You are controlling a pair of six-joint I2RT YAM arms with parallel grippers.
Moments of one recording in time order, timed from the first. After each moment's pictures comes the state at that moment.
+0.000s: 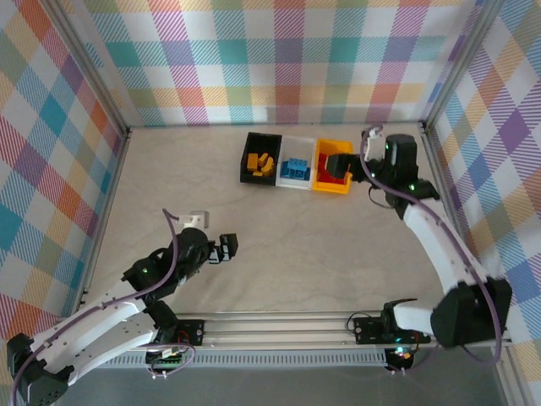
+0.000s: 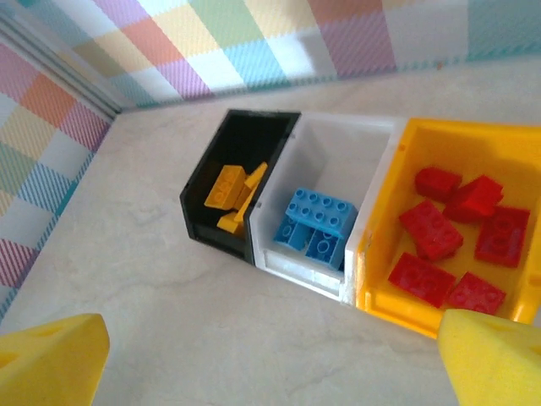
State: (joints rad) left arm -0.79 0.66 0.55 -0.52 -0.37 -0.61; right arm 0.19 1.20 1.05 -0.31 -0.38 0.25
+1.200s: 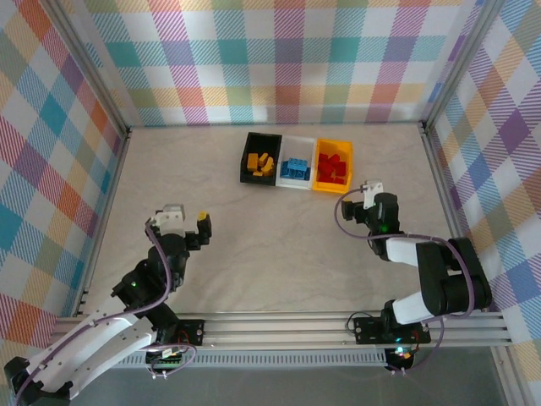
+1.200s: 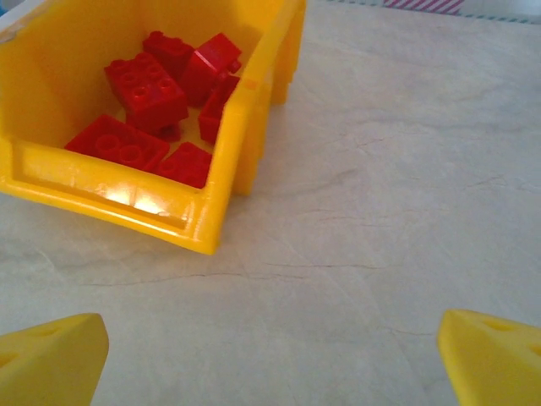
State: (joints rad) left arm -0.69 0.55 0.45 -0.21 -0.79 -0.20; right arm 0.13 1.45 0.40 0.60 0.04 -0.06
